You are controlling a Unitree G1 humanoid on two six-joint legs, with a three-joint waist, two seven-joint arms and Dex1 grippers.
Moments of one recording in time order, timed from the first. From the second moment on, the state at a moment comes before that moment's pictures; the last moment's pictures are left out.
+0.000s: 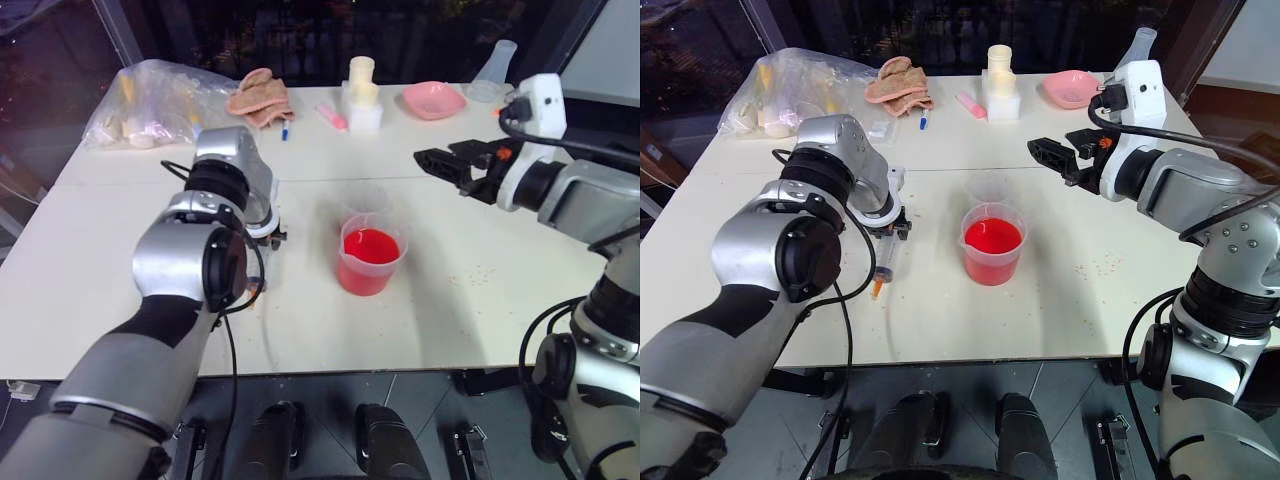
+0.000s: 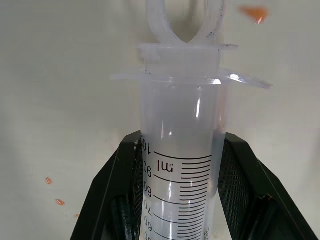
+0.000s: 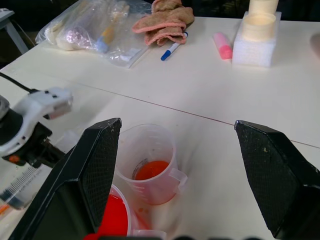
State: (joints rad) left arm -1.52 0.16 0.34 1.21 -0.14 1.48 0.27; right arm -0.83 -0.60 -0.38 -0.34 0.84 1.43 0.21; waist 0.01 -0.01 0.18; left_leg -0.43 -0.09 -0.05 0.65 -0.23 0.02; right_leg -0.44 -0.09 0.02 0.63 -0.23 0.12
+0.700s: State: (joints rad) left arm -1.53 0.23 0.30 1.03 -0.21 1.61 0.16; right arm -0.83 -0.60 -0.38 -0.33 0.83 1.42 0.21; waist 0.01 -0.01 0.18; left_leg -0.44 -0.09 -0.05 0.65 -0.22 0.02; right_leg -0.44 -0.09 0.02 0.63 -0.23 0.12
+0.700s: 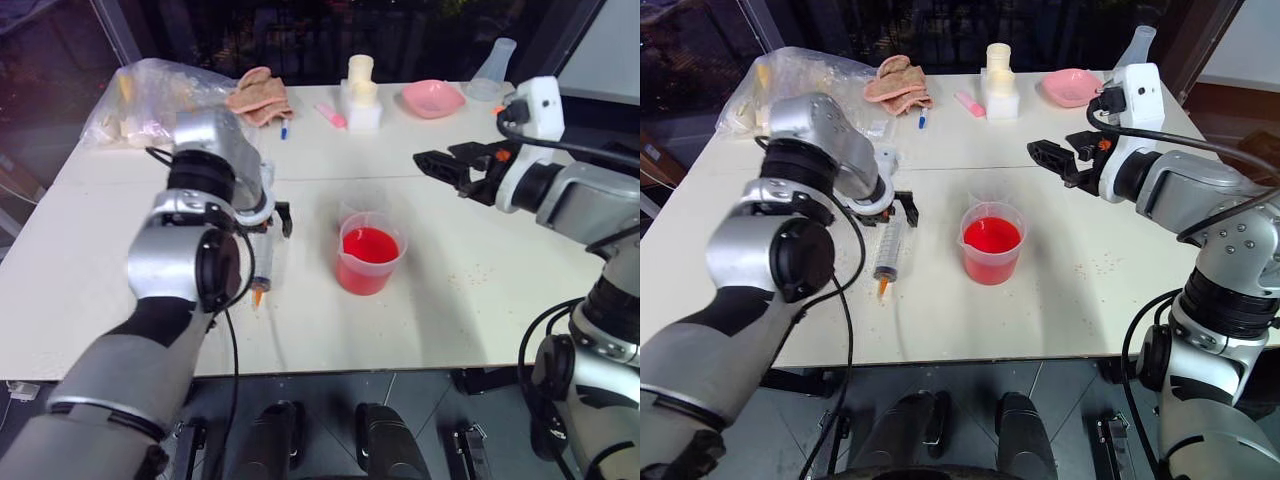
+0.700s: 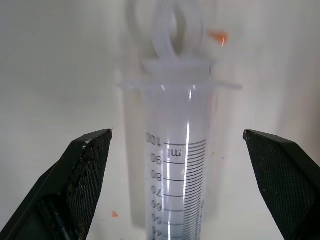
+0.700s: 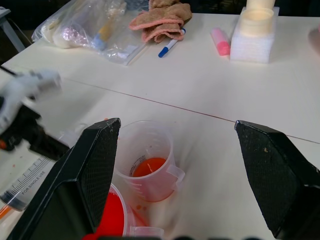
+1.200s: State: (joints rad) left arm -0.95 0.35 0.34 -0.11 -0.50 1.60 -0.16; right arm -0.74 -0.82 -0.15 -0.27 0.76 1.22 0.55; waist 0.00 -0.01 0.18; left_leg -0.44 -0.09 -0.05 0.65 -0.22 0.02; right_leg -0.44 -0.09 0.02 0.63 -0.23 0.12
